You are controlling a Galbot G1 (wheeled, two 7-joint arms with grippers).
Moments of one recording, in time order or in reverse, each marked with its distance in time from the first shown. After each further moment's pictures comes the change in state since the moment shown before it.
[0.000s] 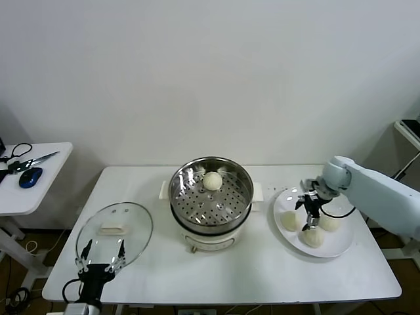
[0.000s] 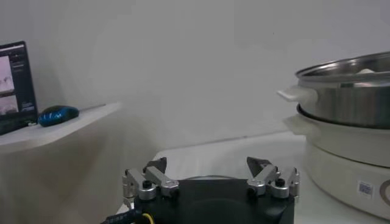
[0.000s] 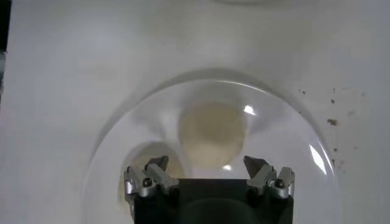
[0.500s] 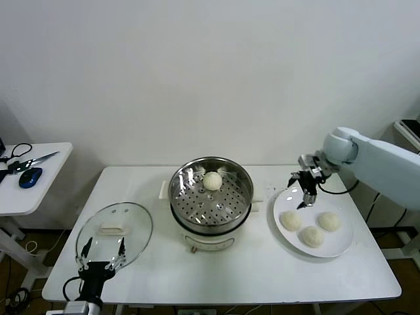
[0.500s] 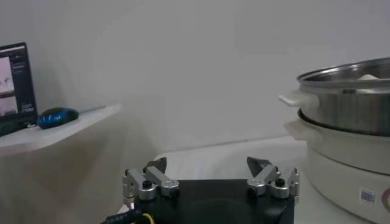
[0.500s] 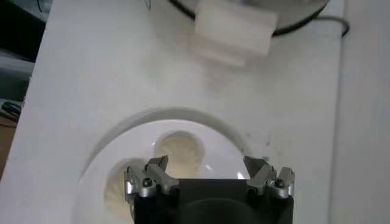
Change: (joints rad) left arm -0.005 0.002 0.000 -0.003 -0.011 0.003 -0.003; right arm 0.185 -0.090 -0.161 0.164 0.102 -0.004 -0.010
